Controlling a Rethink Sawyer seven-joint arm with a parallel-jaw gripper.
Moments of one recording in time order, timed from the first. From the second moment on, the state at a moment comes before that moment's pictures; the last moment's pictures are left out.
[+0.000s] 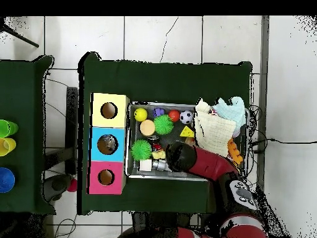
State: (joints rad) arm -0.35 -0.48 -0.07 1.75 -0.03 0.35 1.54
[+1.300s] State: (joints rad) arm -0.46 -0.48 0.04 1.80 0.16 0.35 1.54
